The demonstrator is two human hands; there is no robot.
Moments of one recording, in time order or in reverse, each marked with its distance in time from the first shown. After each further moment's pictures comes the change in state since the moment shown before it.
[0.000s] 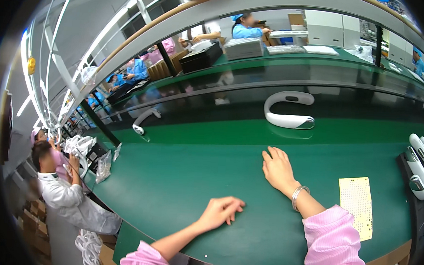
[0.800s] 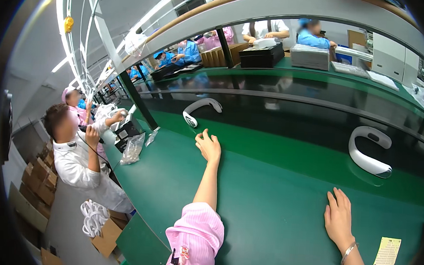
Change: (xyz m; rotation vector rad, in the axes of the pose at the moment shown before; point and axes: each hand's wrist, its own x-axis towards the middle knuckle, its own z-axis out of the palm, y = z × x) left_hand 0.143 -0.131 -0.292 0.594 1.550 -0.192; right_hand 0.006 -0.024 -0.014 0.008 -0.115 0.037
